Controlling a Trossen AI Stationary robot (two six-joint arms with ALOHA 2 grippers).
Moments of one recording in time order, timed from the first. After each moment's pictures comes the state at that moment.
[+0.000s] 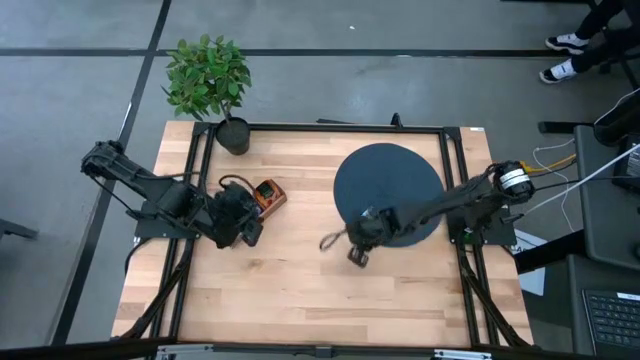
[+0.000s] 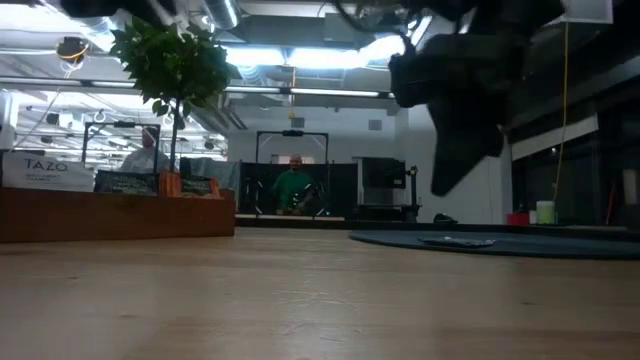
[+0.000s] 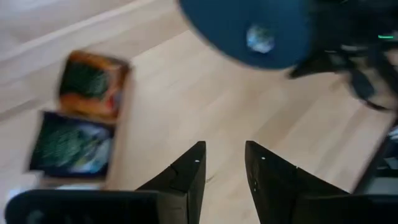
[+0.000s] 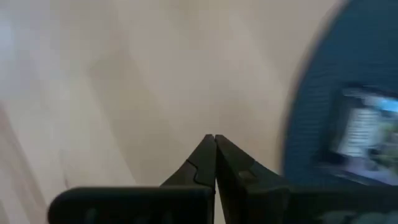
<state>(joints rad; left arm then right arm) -0.48 1.15 1.15 -1.05 -0.54 -1.34 0.25 1.68 1.05 -0.52 0.08 0.75</state>
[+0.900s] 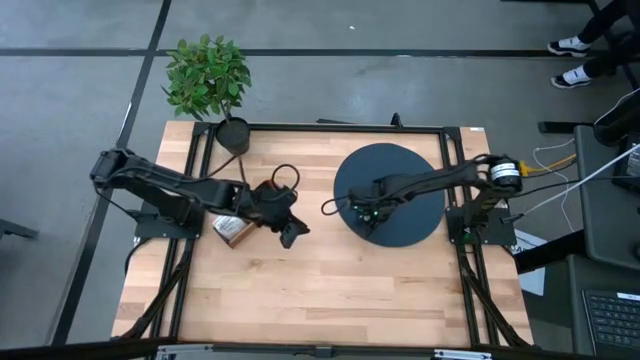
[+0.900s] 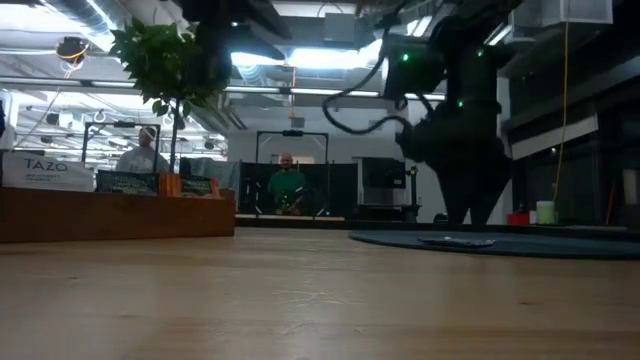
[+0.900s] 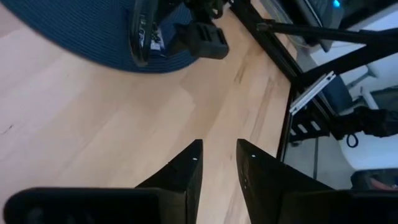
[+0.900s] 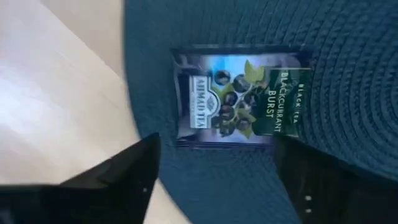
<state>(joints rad) -0.17 1.32 0.94 -0.21 -0.07 -0.91 -0.04 1.72 1.05 -0.78 -0.07 0.73</state>
